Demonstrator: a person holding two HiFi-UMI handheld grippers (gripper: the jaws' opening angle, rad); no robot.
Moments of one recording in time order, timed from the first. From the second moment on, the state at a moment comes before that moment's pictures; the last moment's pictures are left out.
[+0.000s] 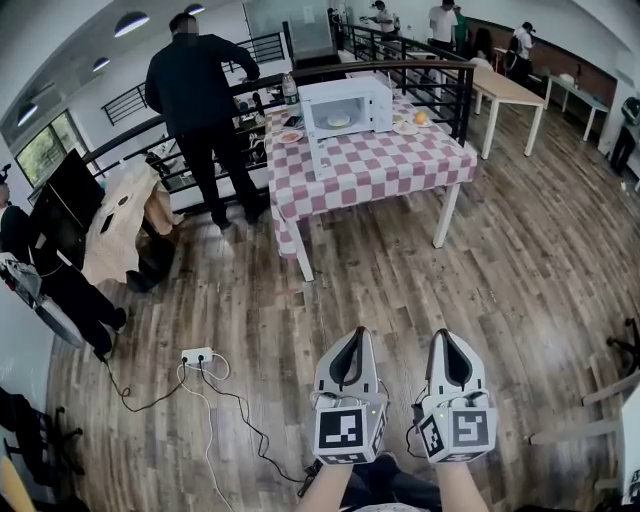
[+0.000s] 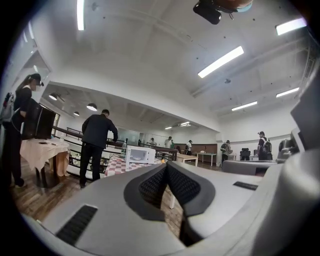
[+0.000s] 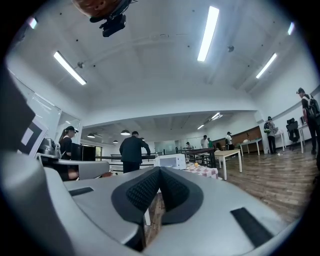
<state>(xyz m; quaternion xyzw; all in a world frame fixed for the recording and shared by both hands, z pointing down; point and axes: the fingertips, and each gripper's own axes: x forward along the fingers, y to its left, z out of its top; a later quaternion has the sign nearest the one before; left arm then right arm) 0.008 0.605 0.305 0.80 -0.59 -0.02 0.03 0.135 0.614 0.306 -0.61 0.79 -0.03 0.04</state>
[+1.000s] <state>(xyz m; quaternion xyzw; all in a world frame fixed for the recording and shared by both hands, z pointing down) 0.041 0.563 0.323 0.79 -0.60 -0.01 0.05 0.171 0.568 0.333 -0.59 0.80 -0.07 0.04</state>
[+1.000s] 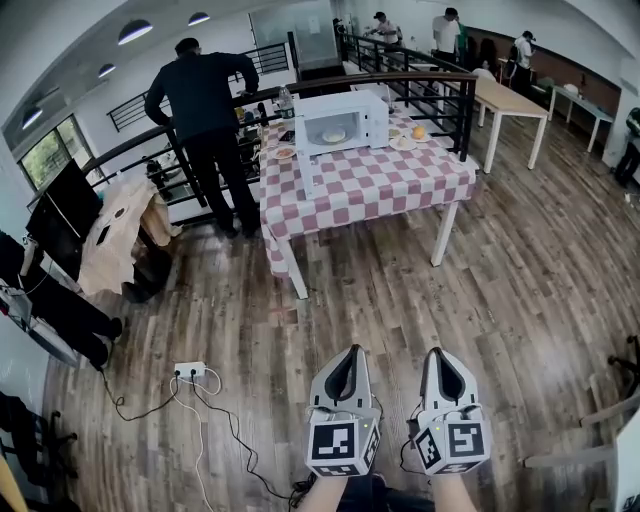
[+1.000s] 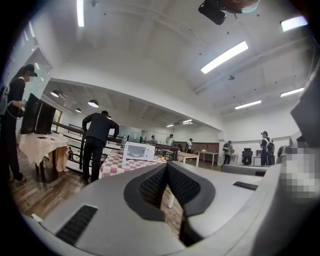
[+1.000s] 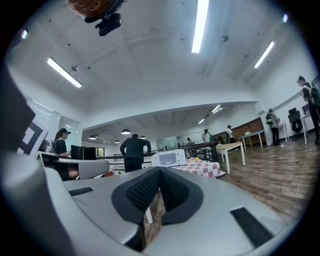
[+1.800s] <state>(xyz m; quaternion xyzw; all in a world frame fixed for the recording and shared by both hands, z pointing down) 0.008 0.402 0.317 0.80 -0.59 -0.03 0.05 0.134 0.415 0.329 -0.60 0.80 -0.06 0.04</state>
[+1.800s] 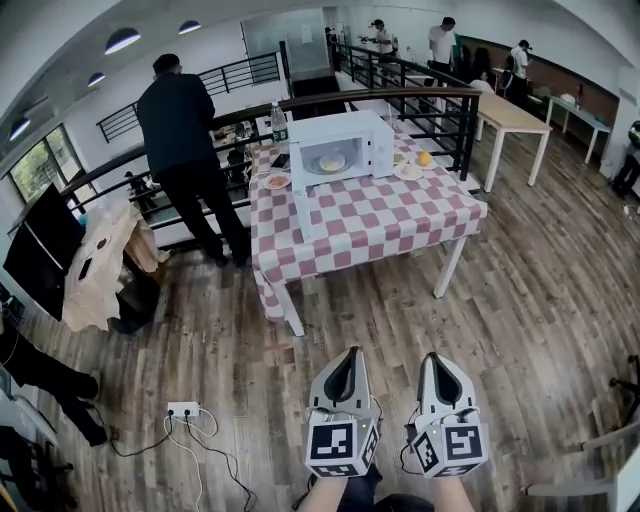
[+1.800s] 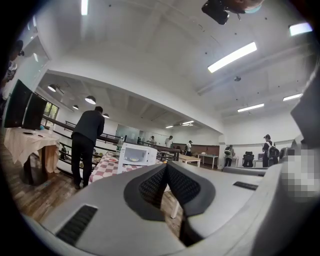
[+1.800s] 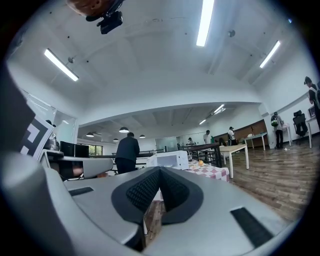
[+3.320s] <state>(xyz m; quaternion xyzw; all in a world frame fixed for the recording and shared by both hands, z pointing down) 0.019 0.176 0.329 0.77 -0.63 -0.04 0.07 0.137 0.176 0.333 -0.54 0.84 -0.05 0.00</state>
